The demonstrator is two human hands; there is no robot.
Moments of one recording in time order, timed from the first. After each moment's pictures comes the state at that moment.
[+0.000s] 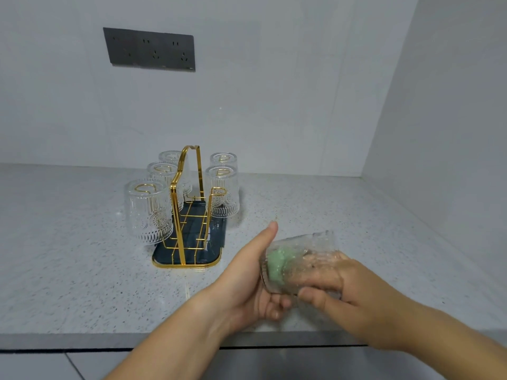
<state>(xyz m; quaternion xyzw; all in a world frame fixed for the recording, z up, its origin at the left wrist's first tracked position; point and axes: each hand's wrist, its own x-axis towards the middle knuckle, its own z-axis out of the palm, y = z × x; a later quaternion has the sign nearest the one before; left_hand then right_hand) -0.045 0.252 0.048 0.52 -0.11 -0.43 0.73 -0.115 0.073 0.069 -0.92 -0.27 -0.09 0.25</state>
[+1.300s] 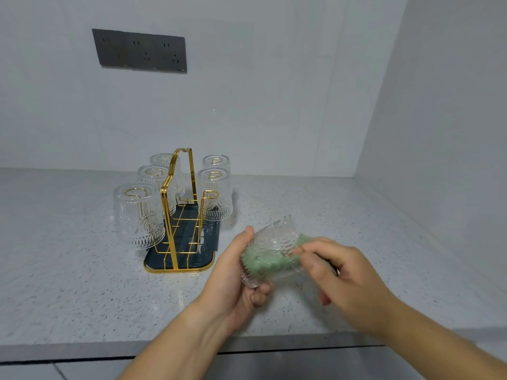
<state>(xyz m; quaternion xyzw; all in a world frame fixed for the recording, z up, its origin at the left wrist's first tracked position) -0.039 0.248 0.036 0.47 -0.01 -0.29 0.84 -0.106 0.077 0.060 -0.85 -0.14 -0.17 0.47</state>
